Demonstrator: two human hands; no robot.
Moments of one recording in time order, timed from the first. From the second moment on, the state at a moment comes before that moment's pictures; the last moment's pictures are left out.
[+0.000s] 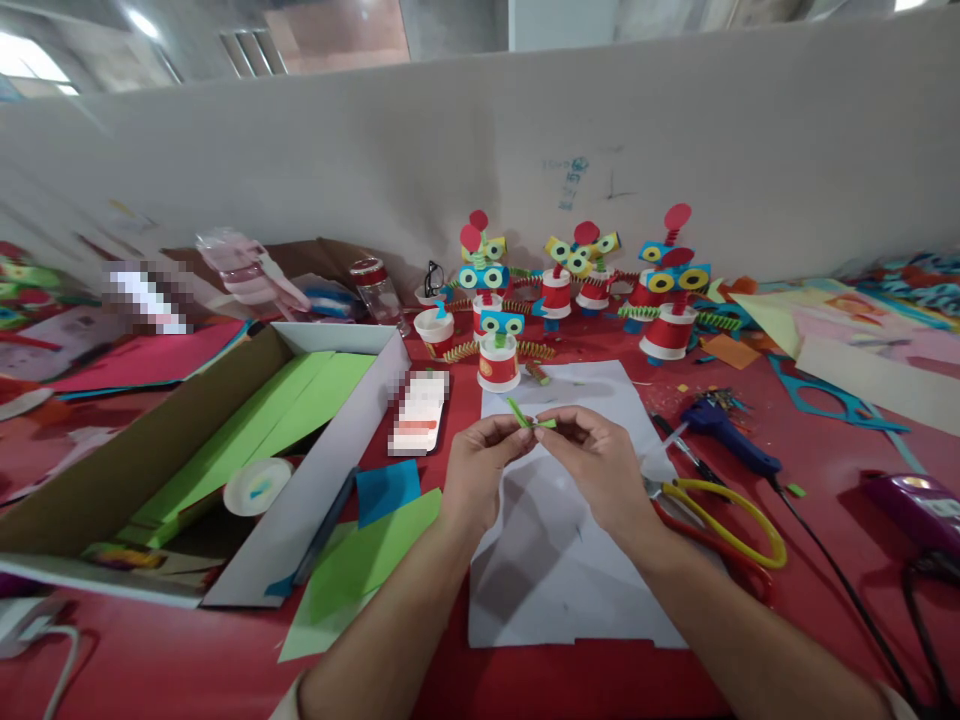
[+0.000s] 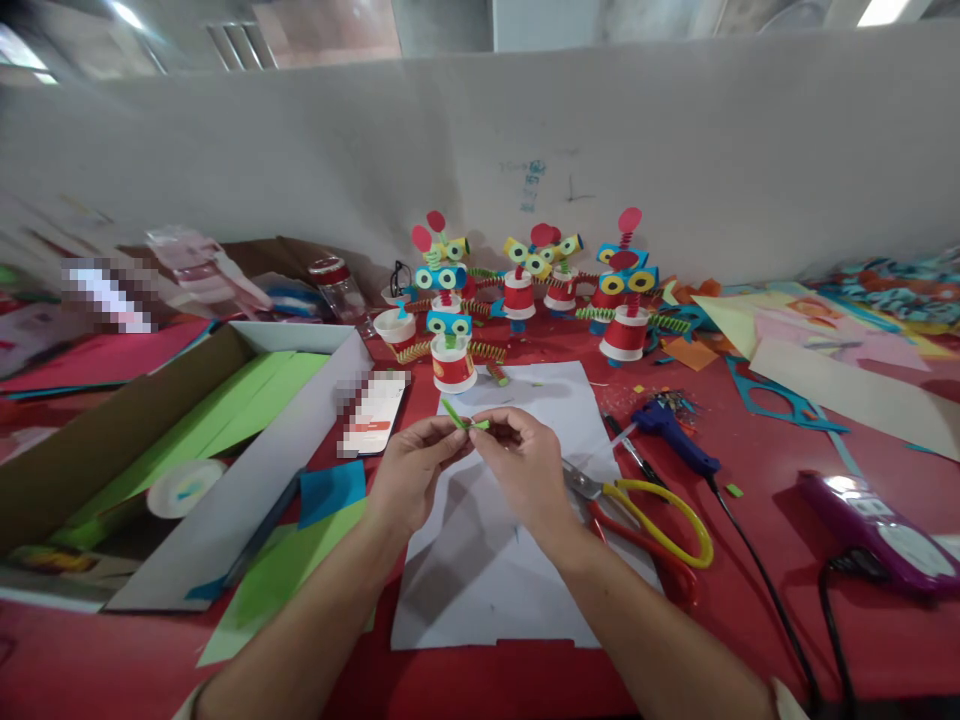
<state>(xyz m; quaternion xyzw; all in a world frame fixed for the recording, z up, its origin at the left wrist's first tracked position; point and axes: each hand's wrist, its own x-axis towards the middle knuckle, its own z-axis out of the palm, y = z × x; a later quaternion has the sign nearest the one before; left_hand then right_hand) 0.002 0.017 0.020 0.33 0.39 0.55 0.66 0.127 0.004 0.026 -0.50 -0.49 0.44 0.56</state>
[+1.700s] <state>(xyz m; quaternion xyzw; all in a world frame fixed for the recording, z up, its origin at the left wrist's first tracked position) 0.000 0.017 0.026 0.36 0.39 0.52 0.67 0.129 0.001 0.029 -0.55 -0.56 0.37 0.51</state>
